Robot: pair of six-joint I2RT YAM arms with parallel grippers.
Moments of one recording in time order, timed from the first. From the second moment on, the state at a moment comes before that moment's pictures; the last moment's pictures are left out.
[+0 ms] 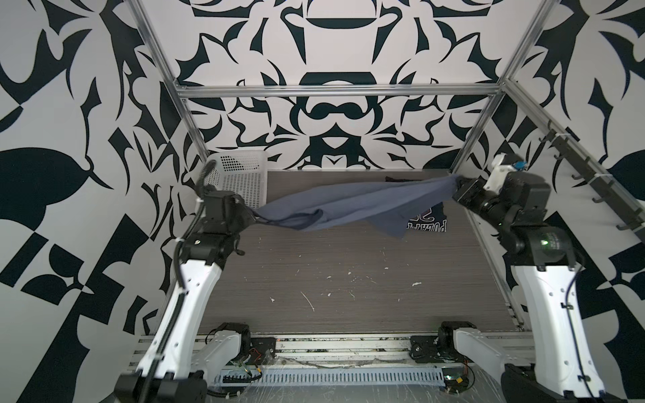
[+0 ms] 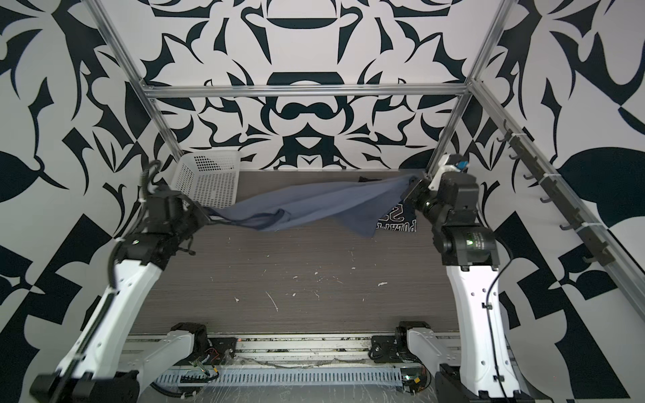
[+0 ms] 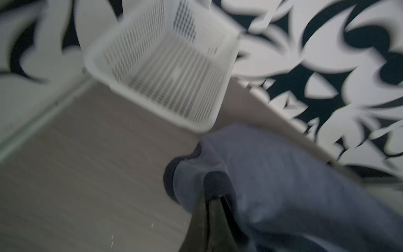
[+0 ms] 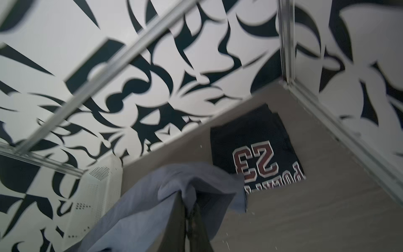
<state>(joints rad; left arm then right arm) -0.13 1.12 1.04 -0.72 -0.11 -0.67 -0.01 1.04 1.35 -0.80 -0.12 0.57</state>
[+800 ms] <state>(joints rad) -0.15 1.17 1.16 -0.77 -0.17 -0.63 -0.01 0.95 1.53 -0.87 -0.02 0.49</state>
